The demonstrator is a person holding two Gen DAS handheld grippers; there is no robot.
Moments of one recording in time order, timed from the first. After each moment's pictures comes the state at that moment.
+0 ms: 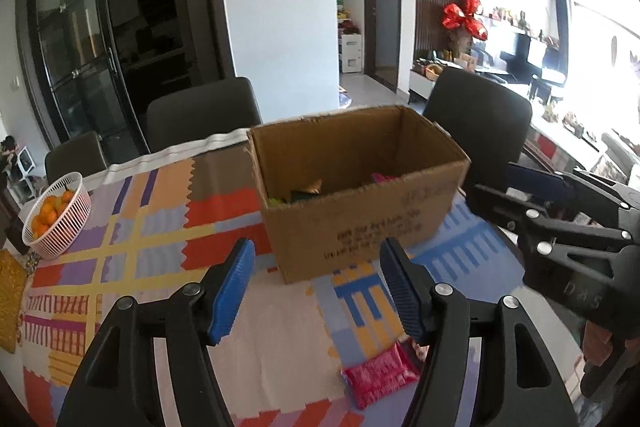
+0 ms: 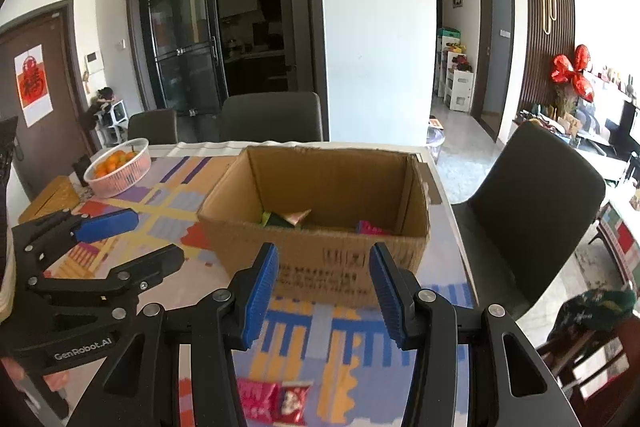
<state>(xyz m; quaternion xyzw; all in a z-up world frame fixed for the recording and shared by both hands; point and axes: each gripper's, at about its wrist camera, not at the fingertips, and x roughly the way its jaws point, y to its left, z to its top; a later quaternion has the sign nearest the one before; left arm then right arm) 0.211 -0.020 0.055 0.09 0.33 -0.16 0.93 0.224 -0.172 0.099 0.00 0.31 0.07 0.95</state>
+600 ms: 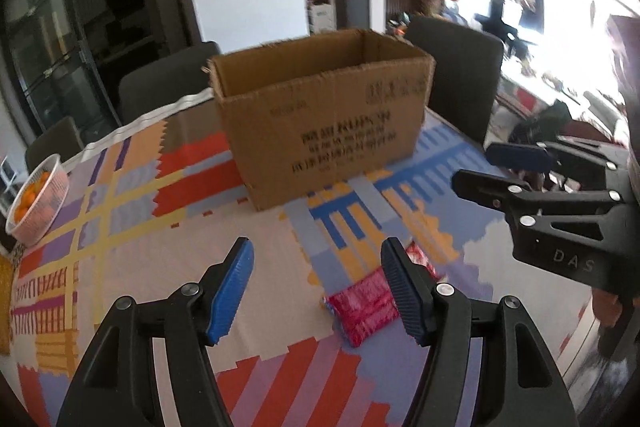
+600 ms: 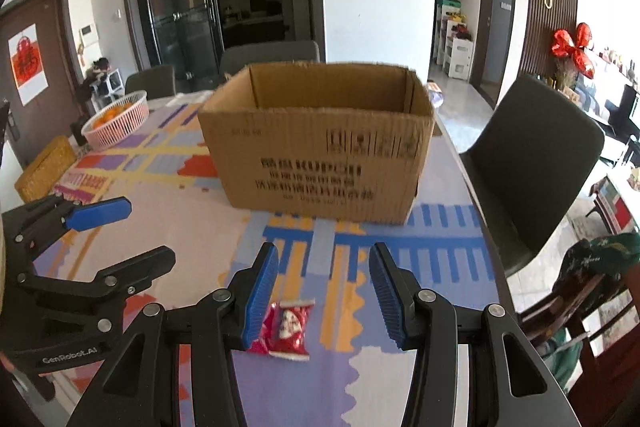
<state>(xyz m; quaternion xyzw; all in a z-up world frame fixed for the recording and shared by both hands) 0.173 -0.021 -0.011 0.13 0.38 -0.20 0.89 0.185 -0.169 0.035 0.00 0.38 0.06 0.92</state>
